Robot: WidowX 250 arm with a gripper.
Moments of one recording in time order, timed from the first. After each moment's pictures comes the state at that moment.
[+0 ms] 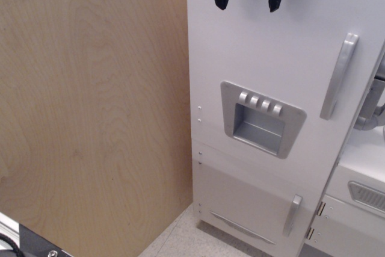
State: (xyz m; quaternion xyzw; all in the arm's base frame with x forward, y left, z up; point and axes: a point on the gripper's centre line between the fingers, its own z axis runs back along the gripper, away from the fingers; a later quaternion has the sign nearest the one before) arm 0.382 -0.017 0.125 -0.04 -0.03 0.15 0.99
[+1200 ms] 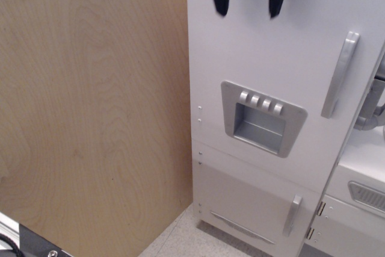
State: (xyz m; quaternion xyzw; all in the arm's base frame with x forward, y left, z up) arm 0.372 -0.017 0.113 -0.04 0.00 0.16 0.99
